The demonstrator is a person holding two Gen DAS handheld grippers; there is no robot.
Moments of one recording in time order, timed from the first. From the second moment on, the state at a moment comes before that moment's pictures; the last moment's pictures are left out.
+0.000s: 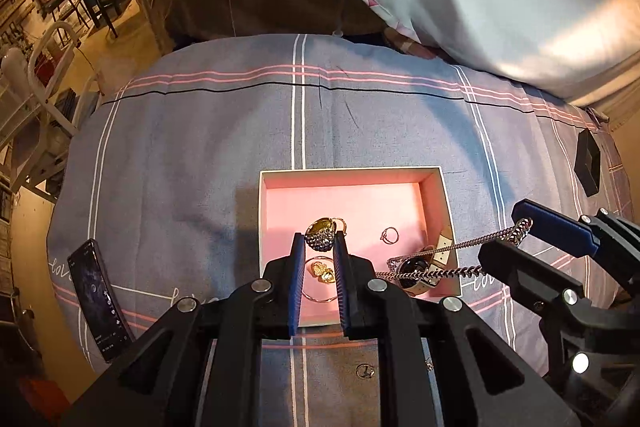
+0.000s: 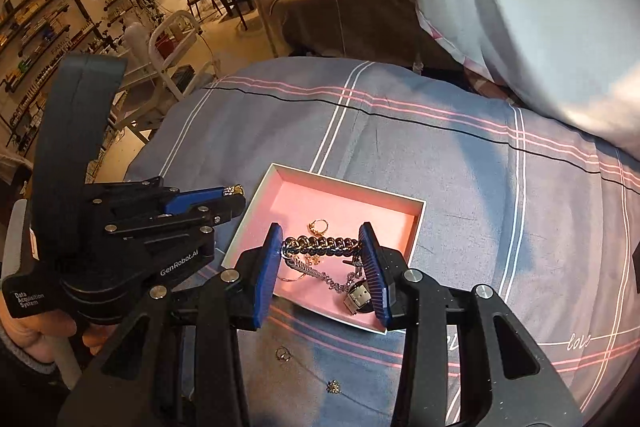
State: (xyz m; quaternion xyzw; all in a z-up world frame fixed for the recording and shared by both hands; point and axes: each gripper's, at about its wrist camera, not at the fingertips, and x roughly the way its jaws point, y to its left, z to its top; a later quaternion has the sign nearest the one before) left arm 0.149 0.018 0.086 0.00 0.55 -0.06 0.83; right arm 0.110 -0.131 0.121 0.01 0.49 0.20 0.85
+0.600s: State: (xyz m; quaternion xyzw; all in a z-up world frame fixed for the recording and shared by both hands) left arm 0.164 0.008 0.019 0.02 0.61 -0.05 0.79; right arm 0.128 -0.128 0.064 -0.01 0.55 0.18 0.82
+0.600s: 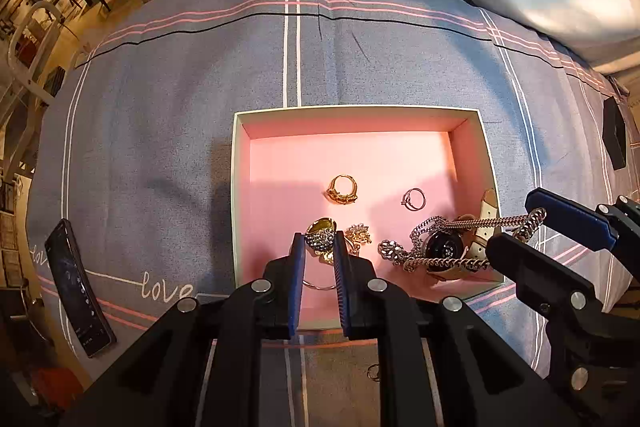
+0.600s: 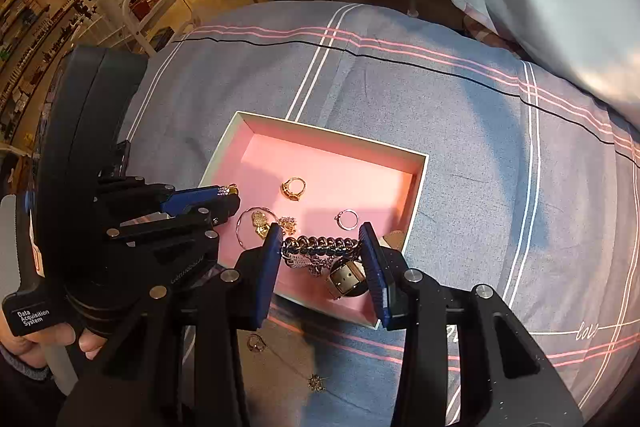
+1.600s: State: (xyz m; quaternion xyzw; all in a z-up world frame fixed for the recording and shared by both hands) left arm 0.172 0.014 0.034 0.00 0.60 -0.01 0.80; right arm 0.116 -0.114 0.041 -0.04 0.58 0.18 0.80
